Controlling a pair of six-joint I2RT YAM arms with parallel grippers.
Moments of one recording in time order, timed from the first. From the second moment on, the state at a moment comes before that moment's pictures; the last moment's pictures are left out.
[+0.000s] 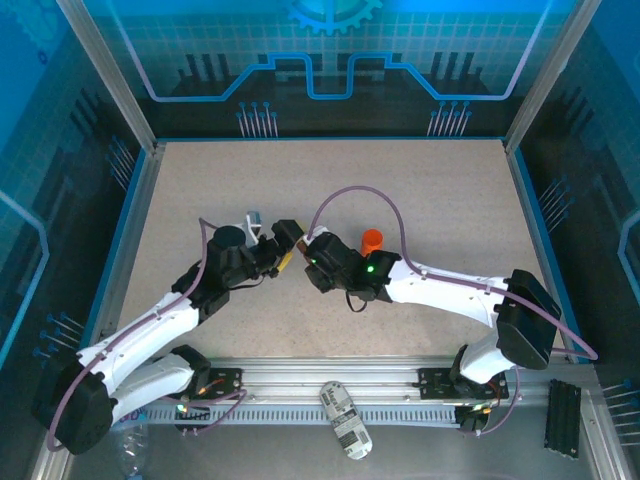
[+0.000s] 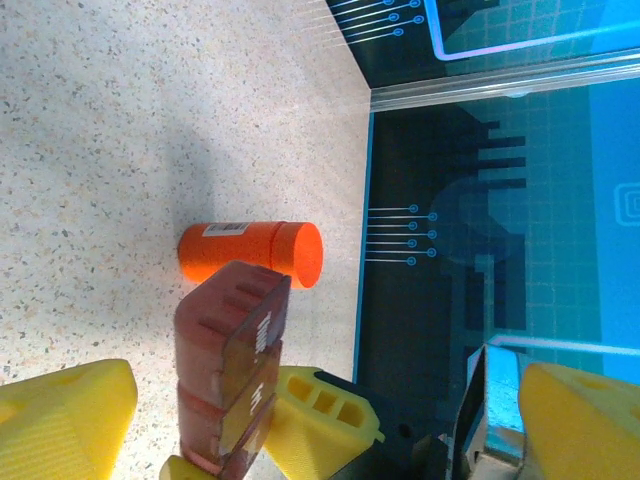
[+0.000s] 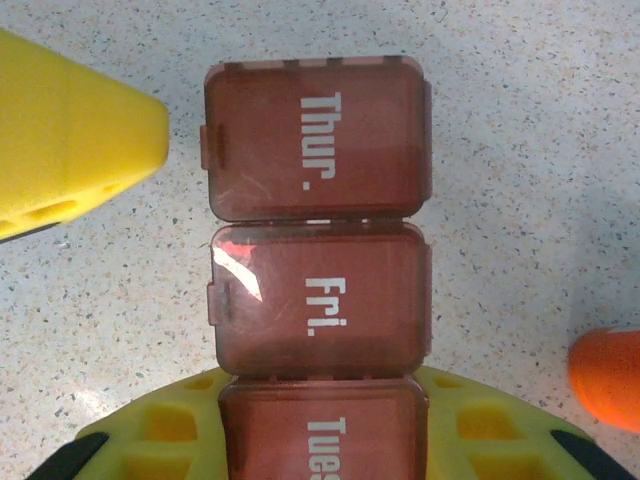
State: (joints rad) left arm -0.52 0.99 0.57 0.08 0.25 -1.30; right arm 1.03 1.51 1.10 -0.48 0.31 0.35
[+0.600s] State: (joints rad) left arm -0.53 0.99 0.57 0.11 0.24 -1.32; right arm 1.06 1.56 1.12 -0.48 0.31 0.35
